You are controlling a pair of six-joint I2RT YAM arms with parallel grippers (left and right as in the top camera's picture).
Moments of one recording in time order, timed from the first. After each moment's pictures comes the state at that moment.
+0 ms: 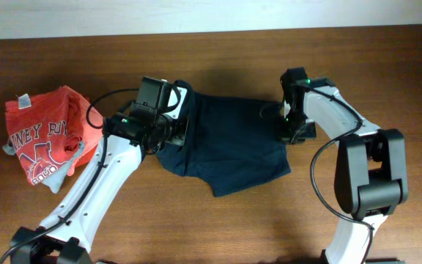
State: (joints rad) left arm -0.35 1.55 1.23 -0.69 0.14 -0.08; right arm 0.13 2.03 1.40 -0.99 0.00 0.20
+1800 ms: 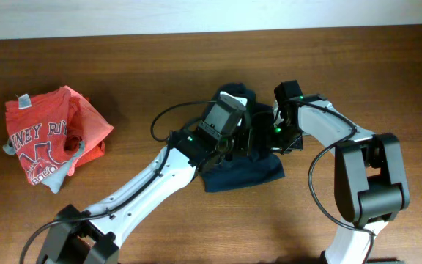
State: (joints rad) left arm -0.72 1.66 1.24 -0.40 0.10 -0.48; right arm 0.18 1.98 1.26 -0.83 -0.20 0.24
